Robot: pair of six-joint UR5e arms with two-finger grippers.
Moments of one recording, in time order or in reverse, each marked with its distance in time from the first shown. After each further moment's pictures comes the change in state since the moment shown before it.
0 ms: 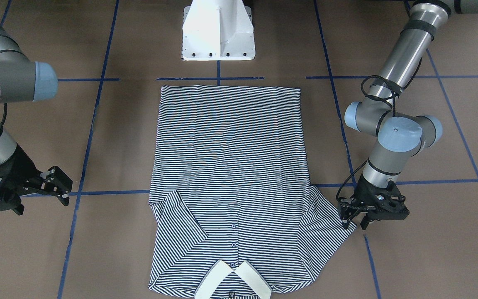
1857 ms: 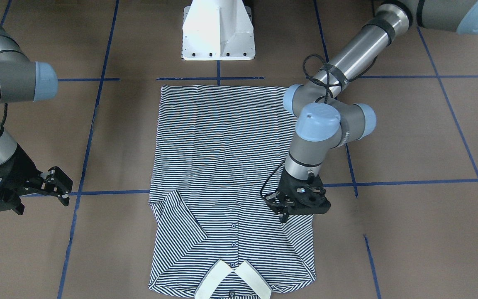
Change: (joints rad) left arm 0.134 -0.274 -0.041 0.319 0.043 -0.226; right arm -0.002 0.000 -0.002 0.000 -0.002 0.011
